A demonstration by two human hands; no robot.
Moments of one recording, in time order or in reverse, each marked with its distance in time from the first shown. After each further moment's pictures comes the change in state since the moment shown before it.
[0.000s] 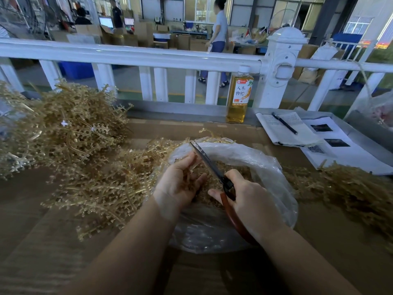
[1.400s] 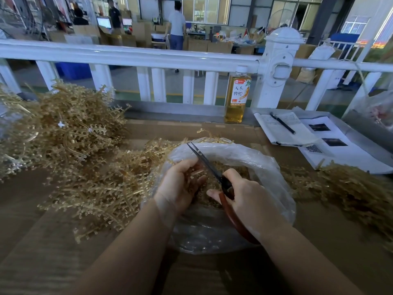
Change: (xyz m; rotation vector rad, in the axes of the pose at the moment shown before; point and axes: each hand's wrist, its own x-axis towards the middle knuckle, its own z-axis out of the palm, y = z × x) left_hand 0.006 -0.008 -0.007 0.100 -0.120 0.085; right_hand 0.003 -0.003 -0.007 -0.018 -0.047 0.018
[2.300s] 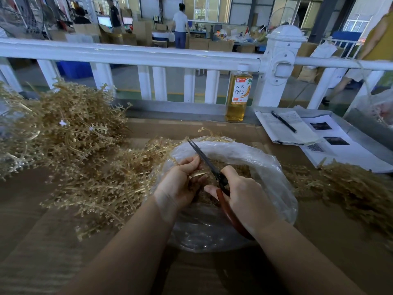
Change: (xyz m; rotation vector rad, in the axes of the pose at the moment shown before) left_hand -0.001 0.003 0.001 -0.044 0.009 -0.063; right_hand 0.005 0.001 0.009 -0.013 0.015 -0.051
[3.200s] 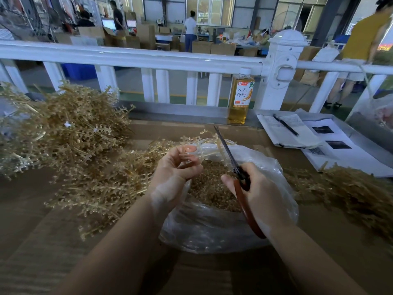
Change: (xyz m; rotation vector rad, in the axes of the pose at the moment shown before) left_hand -0.014 0.012 -0.010 0.263 -0.093 0.400; right_hand -0.002 0.008 -0.011 0.236 0.129 0.217
